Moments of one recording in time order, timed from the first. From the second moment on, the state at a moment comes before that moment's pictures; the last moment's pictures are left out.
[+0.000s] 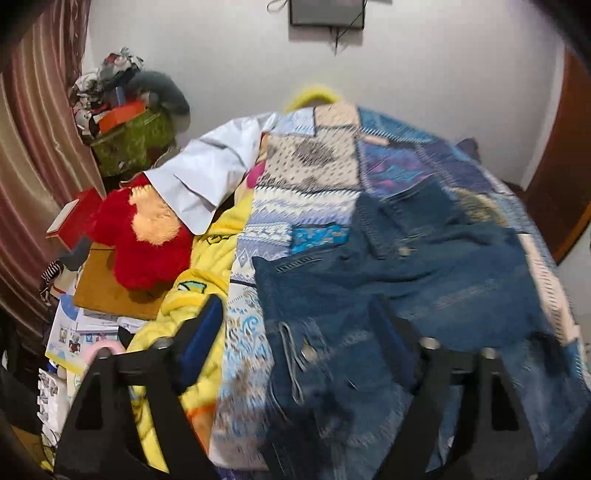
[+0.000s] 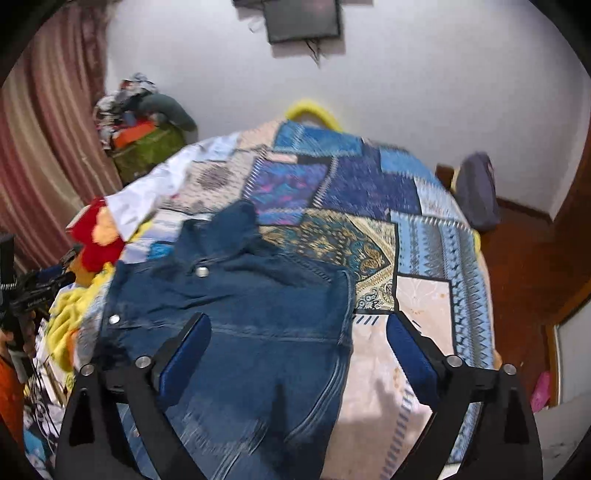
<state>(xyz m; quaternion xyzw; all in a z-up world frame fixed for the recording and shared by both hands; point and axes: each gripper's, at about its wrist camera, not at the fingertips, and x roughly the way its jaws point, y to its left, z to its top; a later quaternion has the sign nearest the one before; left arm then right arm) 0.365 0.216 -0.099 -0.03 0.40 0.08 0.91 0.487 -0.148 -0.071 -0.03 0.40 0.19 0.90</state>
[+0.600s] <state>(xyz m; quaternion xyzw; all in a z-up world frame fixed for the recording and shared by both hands) 0.208 0.228 -0.194 -0.15 0.50 0.07 0.85 0.331 -0.178 -0.136 0.00 0.47 0.21 0.85</state>
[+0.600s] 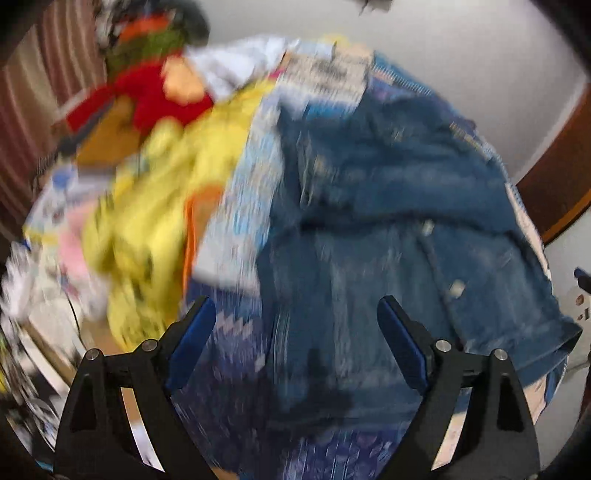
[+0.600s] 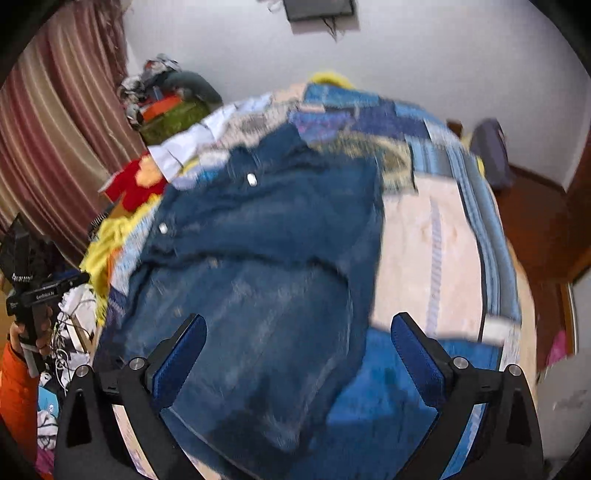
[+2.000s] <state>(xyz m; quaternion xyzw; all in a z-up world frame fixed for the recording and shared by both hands) 0.343 0.234 -0.092 -0.17 0.37 0.06 0.91 0.454 -0.152 -0.086 0.11 0.39 0.25 0.88</state>
